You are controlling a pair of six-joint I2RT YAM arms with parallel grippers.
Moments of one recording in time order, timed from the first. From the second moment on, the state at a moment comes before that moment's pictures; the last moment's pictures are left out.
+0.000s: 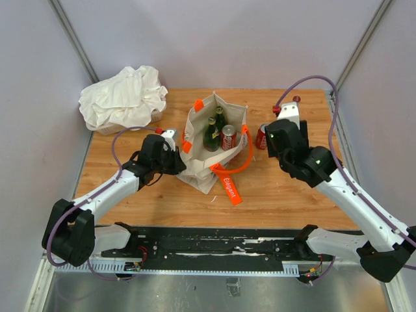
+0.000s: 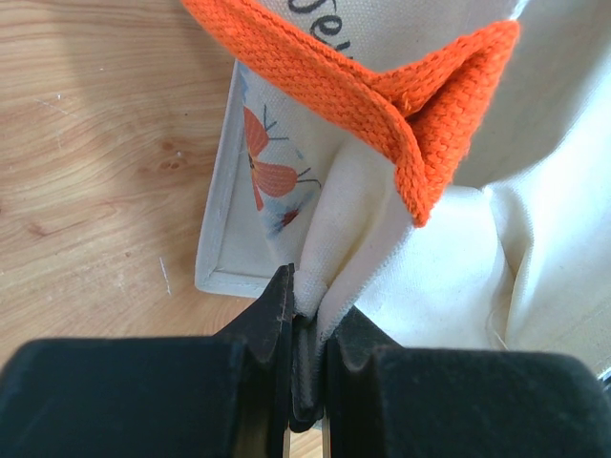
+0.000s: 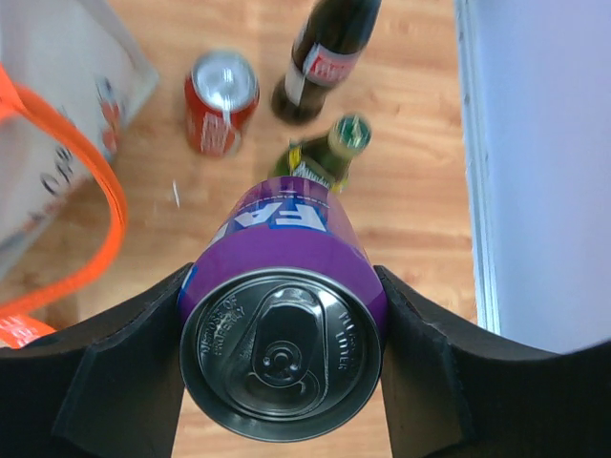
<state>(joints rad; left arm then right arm) -0.42 1.22 0.67 -0.13 0.18 -0.32 0.71 1.09 1.29 -0.84 0.77 0.18</state>
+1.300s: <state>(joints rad) -0.42 1.24 0.70 -0.16 0.17 -0.30 0.35 1.16 0.70 -0.51 0.40 0.49</state>
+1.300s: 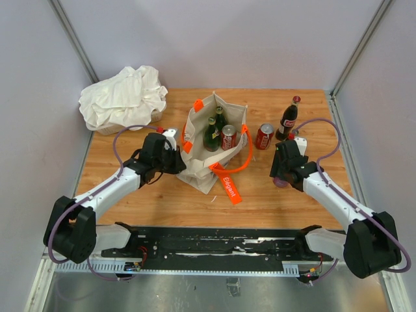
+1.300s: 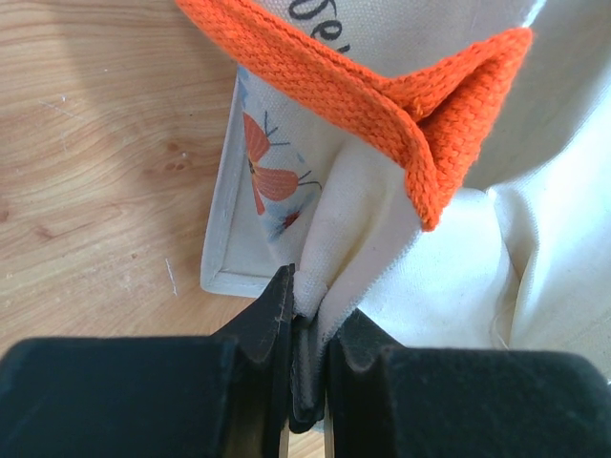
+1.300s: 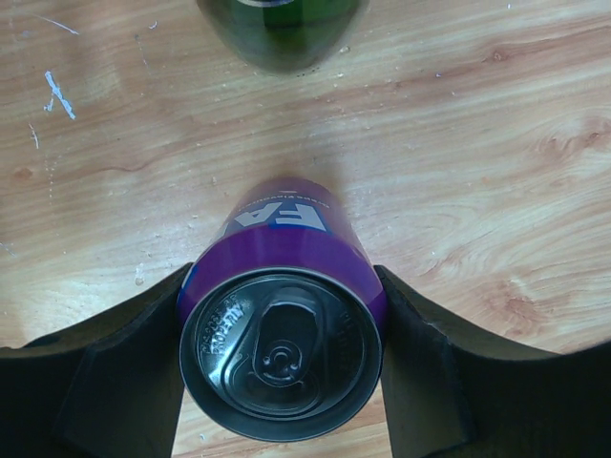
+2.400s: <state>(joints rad) -0.42 1.26 0.71 -0.16 0.16 -0.29 0.35 1.00 1.09 -0.58 0.42 0.40</state>
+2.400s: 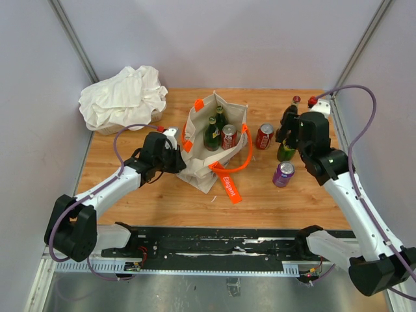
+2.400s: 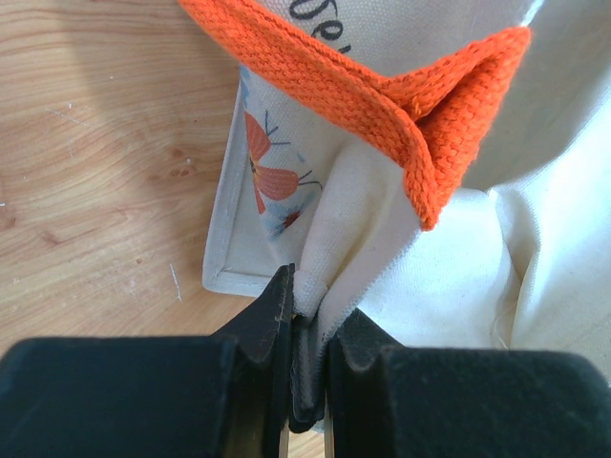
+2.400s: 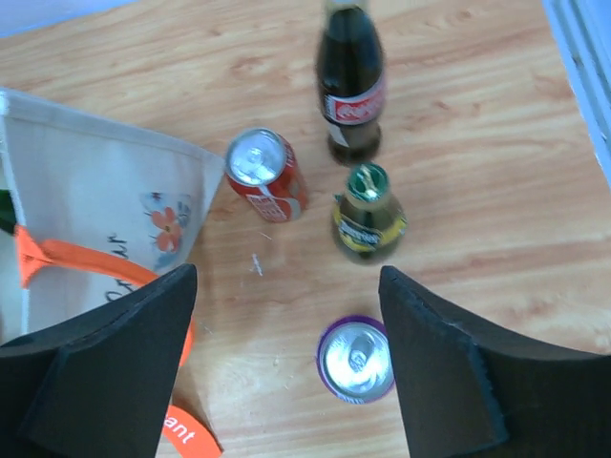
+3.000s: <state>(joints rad) -0.42 1.26 0.71 -0.16 0.15 -0.30 0.64 1.49 1.59 -0.51 0.18 0.05</state>
